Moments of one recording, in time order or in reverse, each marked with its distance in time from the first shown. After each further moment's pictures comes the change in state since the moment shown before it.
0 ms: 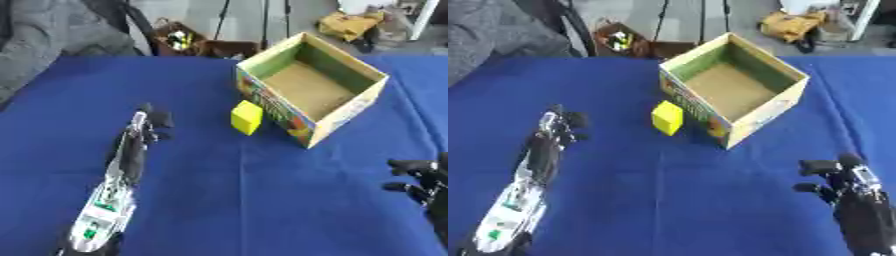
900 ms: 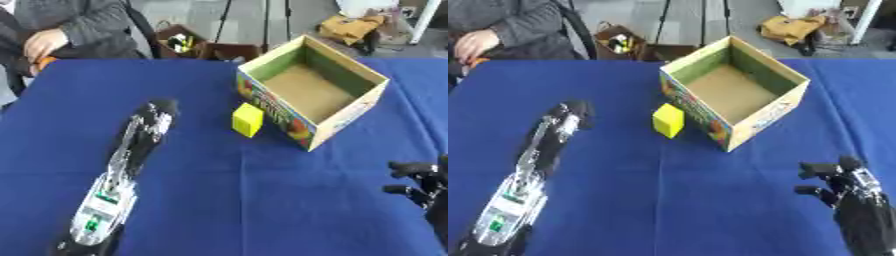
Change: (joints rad) left arm -0.109 0.040 -0.006 -0.017 -0.156 -0.007 -0.095; right arm 0.003 0.000 0.000 0.000 0.000 0.001 0.002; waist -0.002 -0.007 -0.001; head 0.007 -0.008
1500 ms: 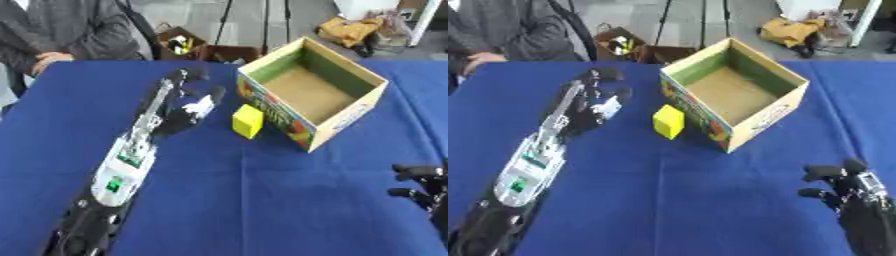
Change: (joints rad) left arm -0.189 0.016 -0.075 0.123 -0.187 0.061 -0.006; right arm 0.000 0.000 0.001 0.000 0.000 0.001 0.006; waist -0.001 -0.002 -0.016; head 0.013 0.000
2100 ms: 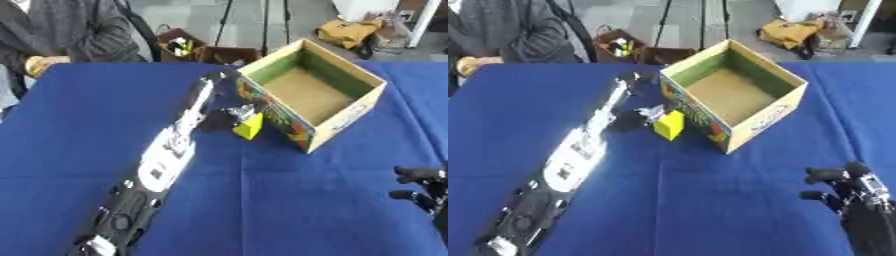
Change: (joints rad) left arm -0.123 -0.060 -0.080 0.222 -0.185 0.037 0.089; right arm 0.000 0.000 0.006 0.000 0.000 0.002 0.005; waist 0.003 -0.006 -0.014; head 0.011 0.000
